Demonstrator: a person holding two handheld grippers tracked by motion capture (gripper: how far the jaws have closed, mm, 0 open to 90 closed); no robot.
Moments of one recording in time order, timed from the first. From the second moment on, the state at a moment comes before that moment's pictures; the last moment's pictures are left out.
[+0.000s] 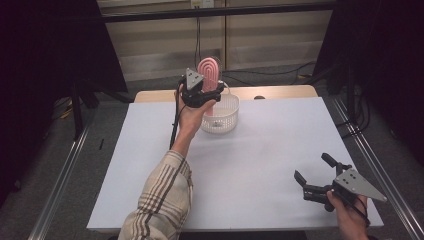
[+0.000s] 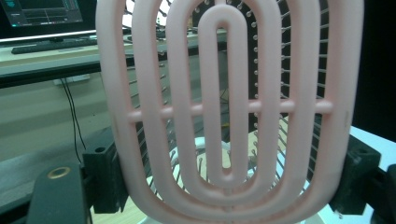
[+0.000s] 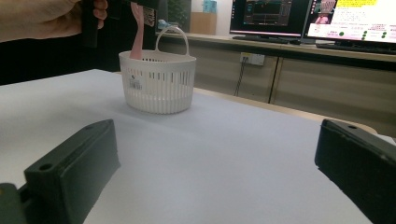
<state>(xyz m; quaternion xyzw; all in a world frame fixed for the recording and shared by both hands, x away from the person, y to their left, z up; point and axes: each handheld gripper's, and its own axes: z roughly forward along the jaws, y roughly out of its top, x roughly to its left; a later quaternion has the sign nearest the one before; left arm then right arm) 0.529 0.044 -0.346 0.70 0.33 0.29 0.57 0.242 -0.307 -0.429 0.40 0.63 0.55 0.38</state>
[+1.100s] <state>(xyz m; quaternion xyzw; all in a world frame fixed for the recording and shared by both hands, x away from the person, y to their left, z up) 0.529 0.042 -0.371 0.72 0.33 0.26 0.55 0.242 -0.306 -0.429 0.40 0.63 0.55 0.38</state>
